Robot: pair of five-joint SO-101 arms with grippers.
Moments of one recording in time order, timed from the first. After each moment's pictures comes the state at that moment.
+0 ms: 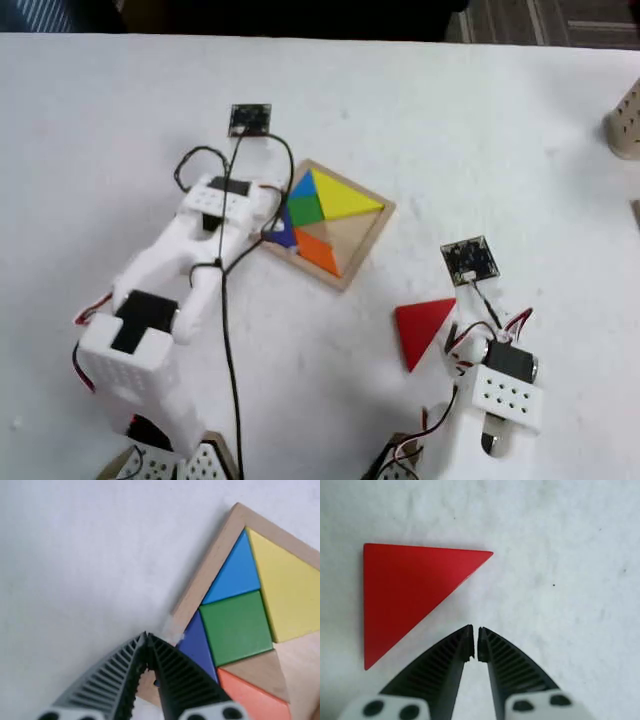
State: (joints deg) left arm 9.7 18.0 17.6 40.1 15.3; right arm 17.6 -62.0 80.4 55.6 37.1
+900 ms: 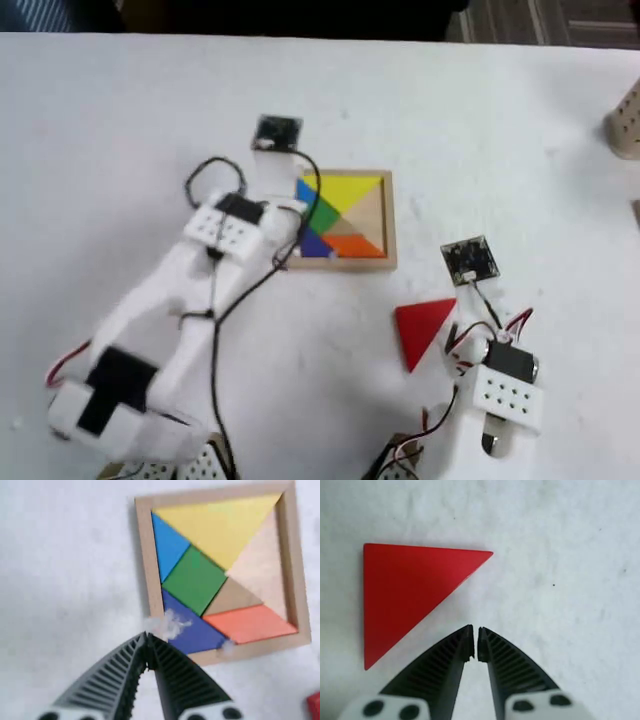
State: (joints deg) left arm 17.3 -2.2 28.9 46.9 15.2; right arm 17.6 -62.0 80.4 55.6 37.1
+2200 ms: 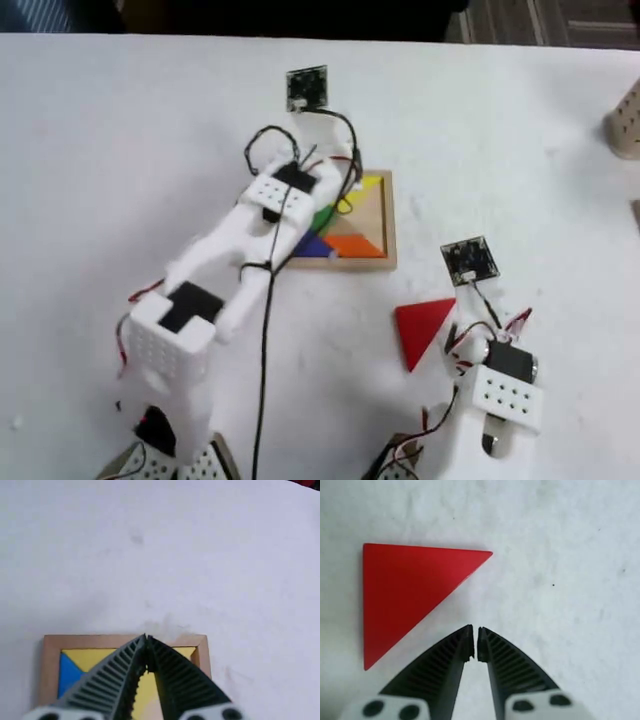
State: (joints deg) left arm 21.4 27.9 -1.3 26.7 31.3; right arm 17.6 -62.1 80.4 55.6 37.1
